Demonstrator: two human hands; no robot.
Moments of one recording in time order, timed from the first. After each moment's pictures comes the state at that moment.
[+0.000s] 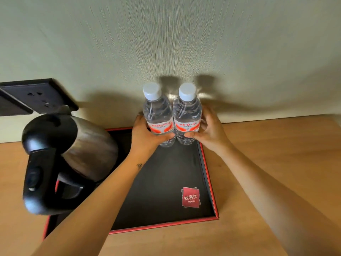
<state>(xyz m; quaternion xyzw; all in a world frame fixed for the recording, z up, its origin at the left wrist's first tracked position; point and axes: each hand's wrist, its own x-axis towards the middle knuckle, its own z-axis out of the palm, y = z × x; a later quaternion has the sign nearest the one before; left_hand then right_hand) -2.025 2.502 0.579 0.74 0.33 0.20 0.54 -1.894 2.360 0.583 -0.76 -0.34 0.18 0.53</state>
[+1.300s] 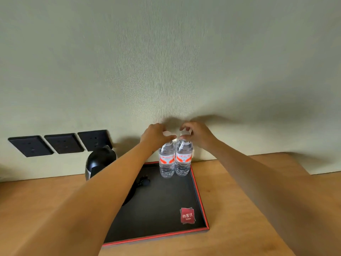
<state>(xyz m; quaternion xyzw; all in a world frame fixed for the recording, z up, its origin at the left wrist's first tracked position) -2.015 2.501 0.735 0.92 0.26 0.10 0.26 -1.902 2.365 0.730 -0.82 -0.47 0.06 0.30</state>
